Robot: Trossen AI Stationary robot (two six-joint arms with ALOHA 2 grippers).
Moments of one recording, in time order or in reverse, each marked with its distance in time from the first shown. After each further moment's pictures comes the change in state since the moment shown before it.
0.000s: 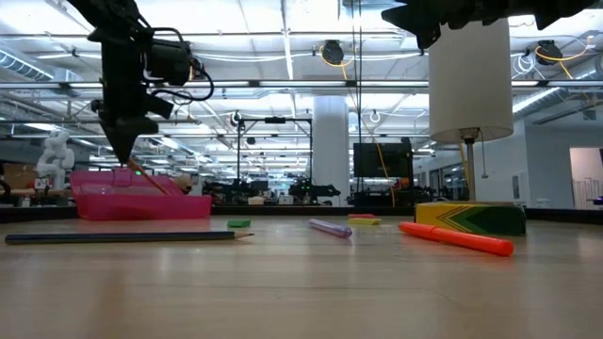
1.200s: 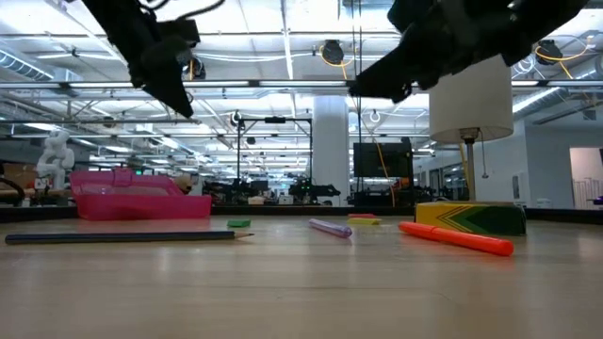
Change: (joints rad) left arm -0.573 -0.135 0.000 0.339 0.018 -0.154; right arm 0.027 0.380 0.001 0.129 0.039 0.039
